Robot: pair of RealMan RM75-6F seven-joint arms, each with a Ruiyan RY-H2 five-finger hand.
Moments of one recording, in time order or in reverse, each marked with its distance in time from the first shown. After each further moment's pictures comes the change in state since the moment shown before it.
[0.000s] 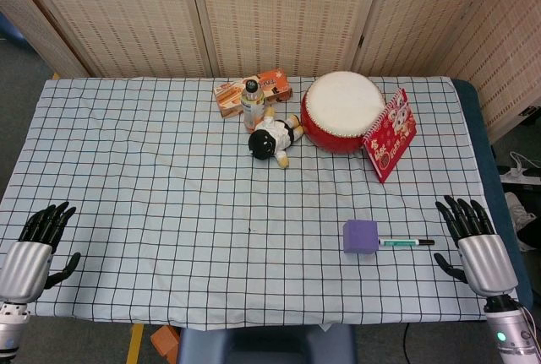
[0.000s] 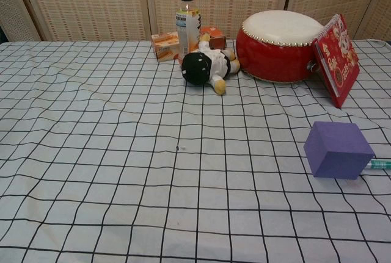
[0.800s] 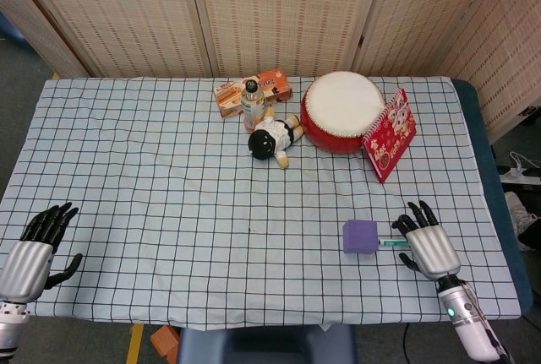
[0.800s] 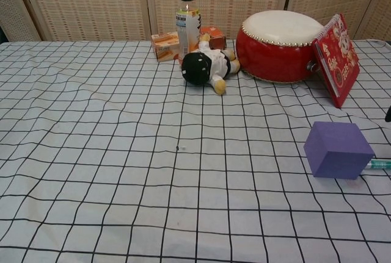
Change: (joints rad) left arm -0.013 0.021 0.011 -0.008 0.006 -0.026 -0.054; right arm 0.140 -0.143 0.022 0.023 0.128 -0.293 -0.282
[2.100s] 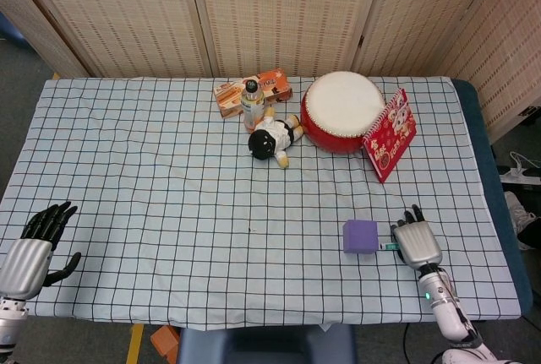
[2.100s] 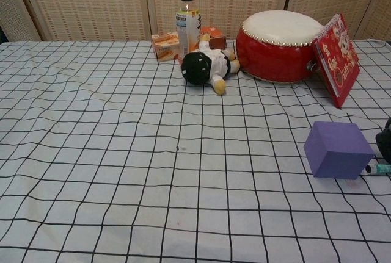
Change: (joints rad) left arm -0.013 0.011 0.000 0.002 -0.028 -0.037 -0.016; right arm 0.093 -0.149 -0.004 0.146 0.249 -0.122 -0.260
